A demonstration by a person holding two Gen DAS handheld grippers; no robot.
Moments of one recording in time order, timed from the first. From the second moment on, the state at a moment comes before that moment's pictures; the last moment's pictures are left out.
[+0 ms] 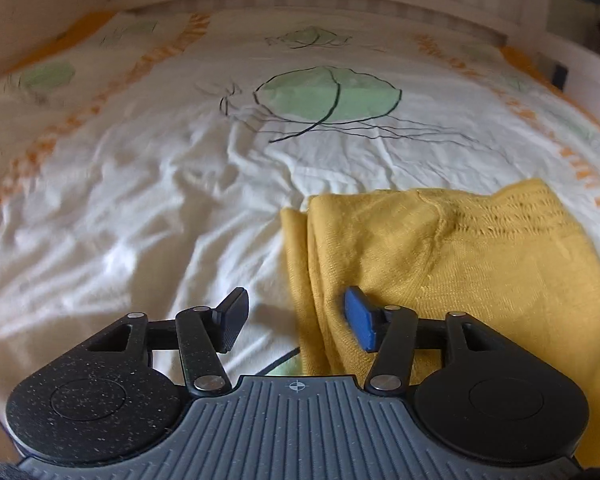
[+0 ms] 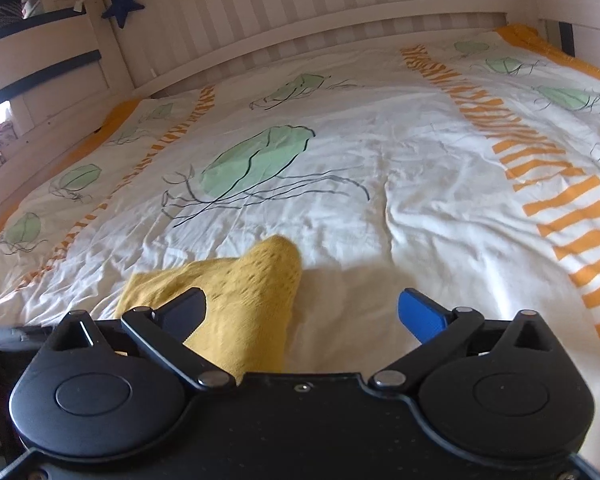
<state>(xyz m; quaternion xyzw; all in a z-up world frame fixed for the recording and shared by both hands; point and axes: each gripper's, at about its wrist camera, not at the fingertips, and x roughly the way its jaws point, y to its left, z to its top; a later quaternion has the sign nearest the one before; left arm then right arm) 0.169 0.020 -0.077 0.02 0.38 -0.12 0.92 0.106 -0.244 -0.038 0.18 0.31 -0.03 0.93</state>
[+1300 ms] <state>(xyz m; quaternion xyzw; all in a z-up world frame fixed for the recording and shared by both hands) 0.061 0.018 -0.034 0.02 0.42 -0.08 0.90 0.037 -0.203 -0.030 0.17 0.38 -0.04 0.91</state>
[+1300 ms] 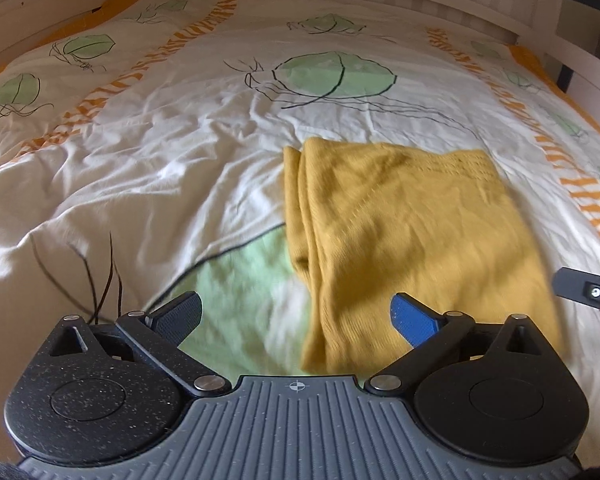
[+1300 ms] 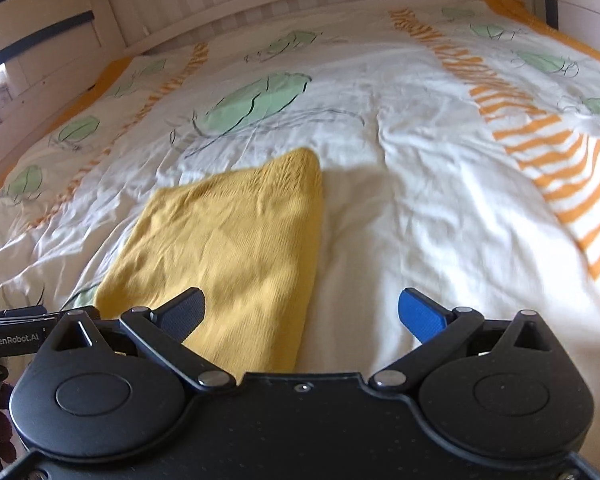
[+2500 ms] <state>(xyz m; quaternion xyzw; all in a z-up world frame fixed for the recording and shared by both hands) 0.022 0.003 -0.008 0.05 0.46 -0.03 0.89 -0.016 -0.172 -0.002 0.14 0.41 -0.06 0.90</state>
